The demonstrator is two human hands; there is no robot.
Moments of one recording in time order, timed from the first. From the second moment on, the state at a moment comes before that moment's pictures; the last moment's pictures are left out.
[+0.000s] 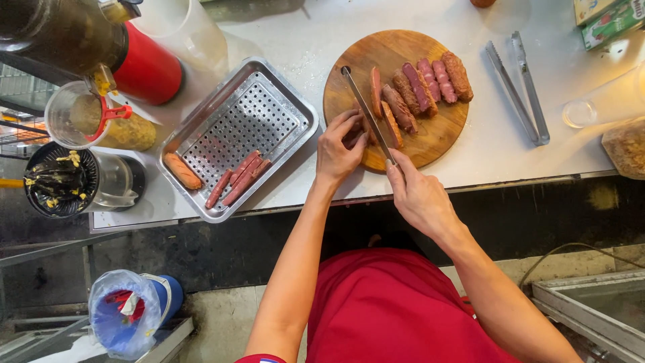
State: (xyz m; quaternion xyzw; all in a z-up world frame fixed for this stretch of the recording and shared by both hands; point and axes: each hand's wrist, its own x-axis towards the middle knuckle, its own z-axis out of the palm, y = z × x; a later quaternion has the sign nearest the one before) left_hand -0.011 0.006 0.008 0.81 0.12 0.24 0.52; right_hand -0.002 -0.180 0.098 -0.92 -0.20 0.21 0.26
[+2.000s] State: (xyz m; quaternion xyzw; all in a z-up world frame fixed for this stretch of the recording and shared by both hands) left_hand -0.005 0.016 0.006 0.82 0.08 0.23 0.51; right_hand 0.007 -0.176 0.104 -0.91 -0.15 0.31 0.23
